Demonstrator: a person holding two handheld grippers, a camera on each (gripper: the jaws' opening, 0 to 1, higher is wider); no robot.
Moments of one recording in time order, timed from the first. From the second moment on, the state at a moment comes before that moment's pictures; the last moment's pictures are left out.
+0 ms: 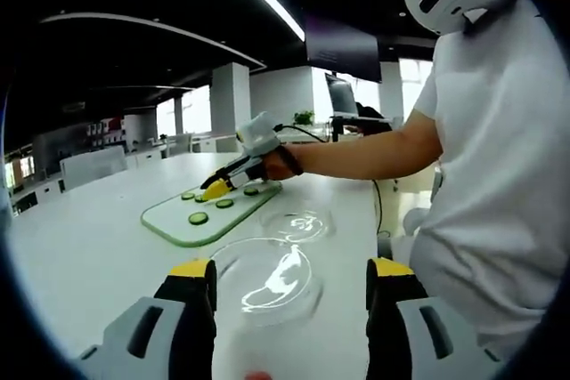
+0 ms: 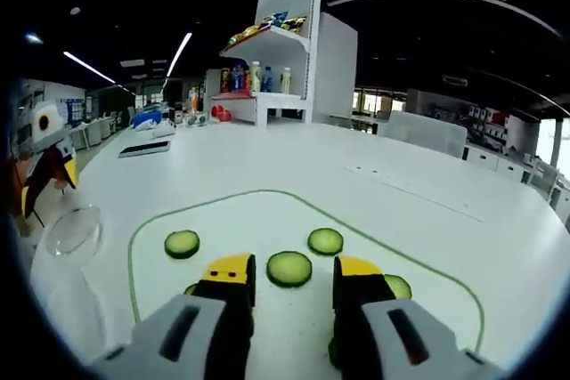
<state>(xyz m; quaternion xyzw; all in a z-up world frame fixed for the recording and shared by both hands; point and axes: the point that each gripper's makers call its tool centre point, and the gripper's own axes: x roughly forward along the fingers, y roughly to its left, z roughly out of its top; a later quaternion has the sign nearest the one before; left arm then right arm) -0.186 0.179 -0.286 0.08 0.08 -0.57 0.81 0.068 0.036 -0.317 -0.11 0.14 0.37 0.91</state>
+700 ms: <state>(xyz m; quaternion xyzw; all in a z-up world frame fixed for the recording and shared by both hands) -0.194 0.179 -0.288 0.09 0.08 -0.58 0.81 0.063 0.045 -0.324 -0.11 0.15 0.39 0.90</state>
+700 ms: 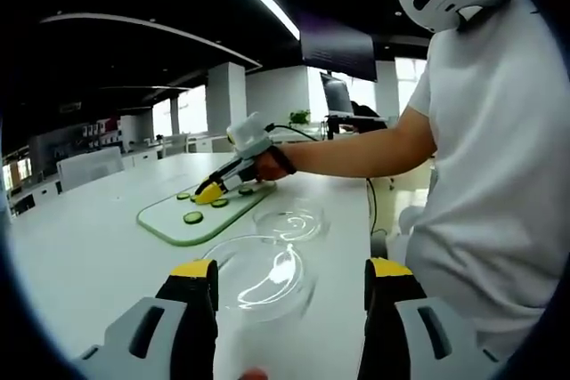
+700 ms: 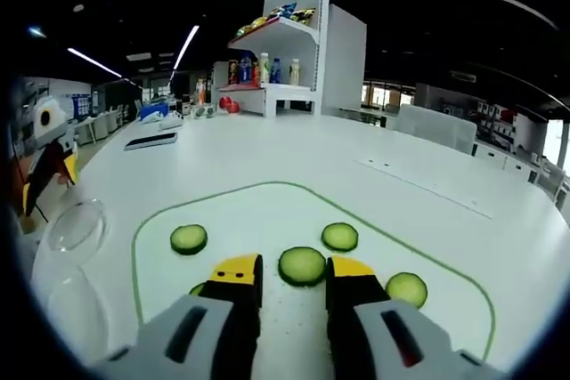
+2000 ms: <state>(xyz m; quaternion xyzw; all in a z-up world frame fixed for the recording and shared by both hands) -0.192 0.183 -0.286 0.10 0.07 -0.57 0.81 0.066 0.037 -0.326 -0.11 0.20 0.38 0.90</state>
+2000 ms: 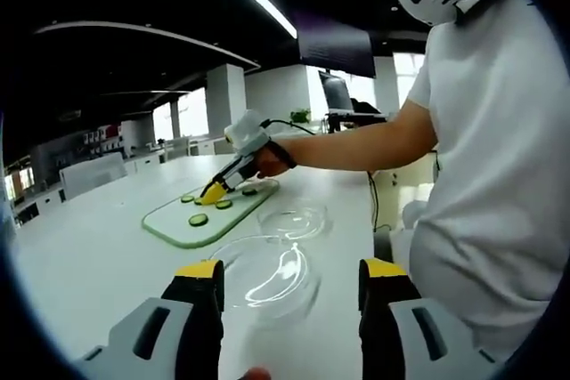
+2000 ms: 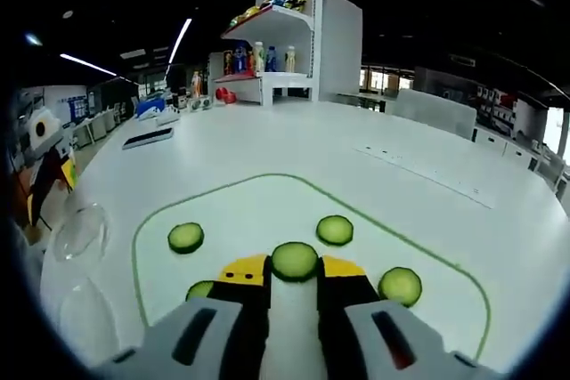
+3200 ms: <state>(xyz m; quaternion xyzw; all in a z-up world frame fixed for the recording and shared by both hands) -0.194 0.184 -0.298 0.12 0.08 -0.57 0.81 0.064 0.034 -0.319 -0.09 0.19 0.37 0.91</state>
